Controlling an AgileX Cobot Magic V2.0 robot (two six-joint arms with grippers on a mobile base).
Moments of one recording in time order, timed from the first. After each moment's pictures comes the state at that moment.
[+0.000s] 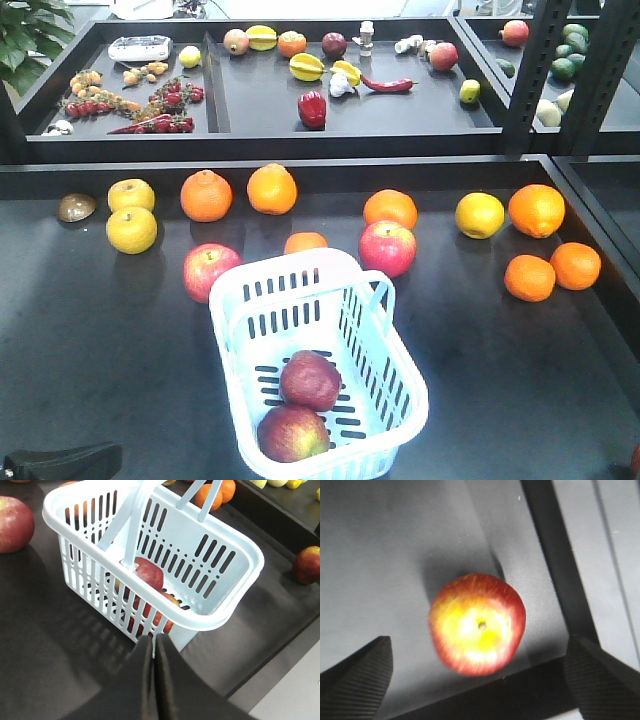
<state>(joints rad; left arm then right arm) -0.35 0.62 -0.18 -1.19 0.35 1.01 -0.42 1.63 -0.83 -0.09 0.78 -0.07</state>
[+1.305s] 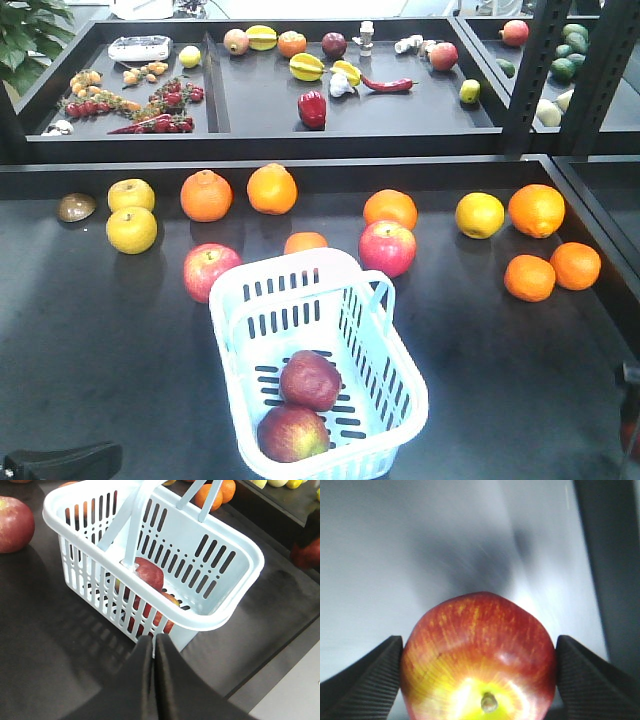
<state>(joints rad) -0.35 0.62 -0.18 -1.19 0.35 1.01 -0.43 1.71 -0.83 0.09 0.68 -0.26</state>
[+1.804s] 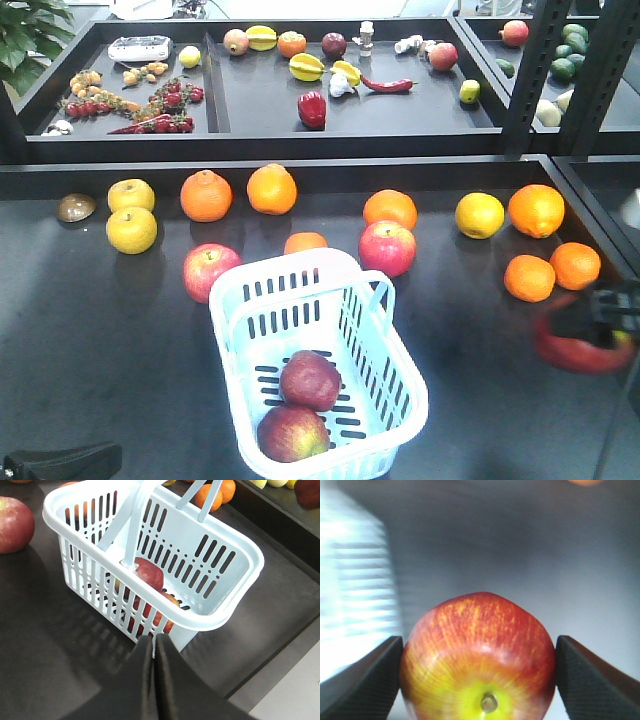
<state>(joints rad) -0.35 0.62 -0.18 -1.19 0.35 1.01 -0.21 1.24 -0.83 0.54 0.87 -0.63</state>
